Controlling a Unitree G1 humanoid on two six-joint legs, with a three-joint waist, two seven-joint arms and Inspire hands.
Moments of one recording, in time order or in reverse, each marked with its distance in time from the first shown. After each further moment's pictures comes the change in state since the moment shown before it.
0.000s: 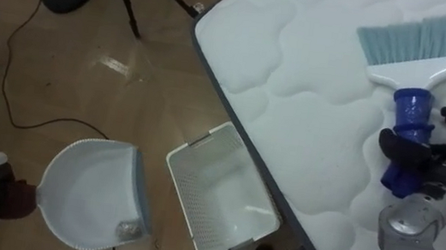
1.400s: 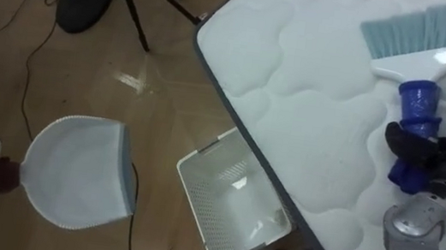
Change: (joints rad) left arm 0.012 0.072 0.002 -0.024 -0.021 -0.027 0.144; right arm 0.014 -0.029 0.014 0.002 0.000 -0.061 -0.023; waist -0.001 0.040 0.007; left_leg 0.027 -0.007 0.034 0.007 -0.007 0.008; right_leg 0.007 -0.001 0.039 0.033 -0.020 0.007
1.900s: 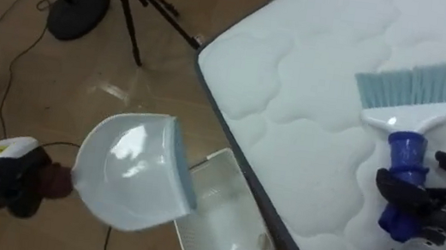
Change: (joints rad) left arm 0.132 -0.134 0.012 -0.233 -0.206 -0.063 0.027; right arm 0.205 0.013 0.044 0.011 0.218 0.005 0.046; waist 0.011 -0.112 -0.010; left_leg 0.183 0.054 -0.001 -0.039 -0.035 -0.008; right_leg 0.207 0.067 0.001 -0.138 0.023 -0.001
